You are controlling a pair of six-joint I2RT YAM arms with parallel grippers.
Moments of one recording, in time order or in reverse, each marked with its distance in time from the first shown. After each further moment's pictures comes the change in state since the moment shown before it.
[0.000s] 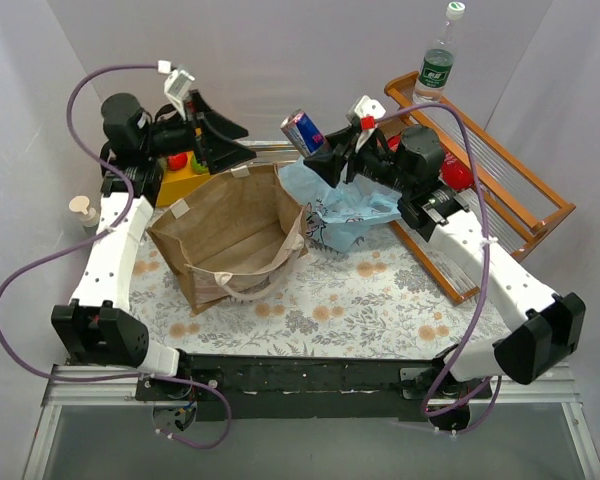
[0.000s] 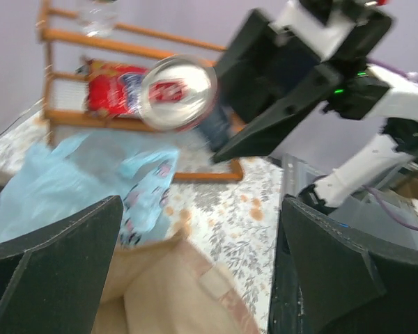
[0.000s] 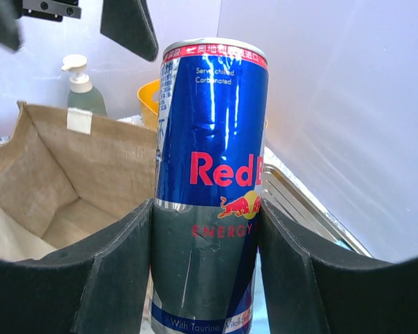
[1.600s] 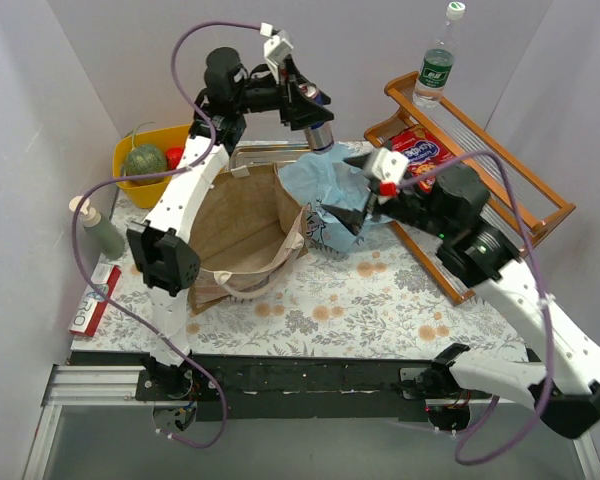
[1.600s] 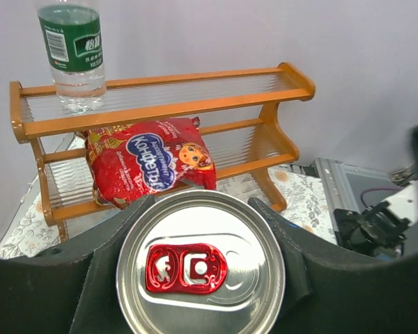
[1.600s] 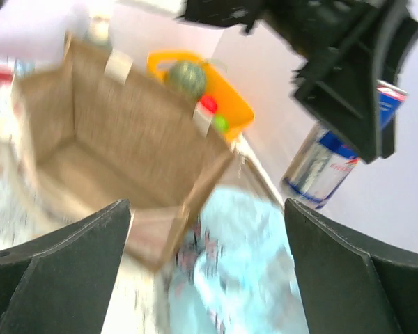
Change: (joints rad) left arm -0.329 0.620 0.740 -0.065 -0.099 0.157; right arm 0.114 -0.272 -0.060 -0.261 0.070 -0.295
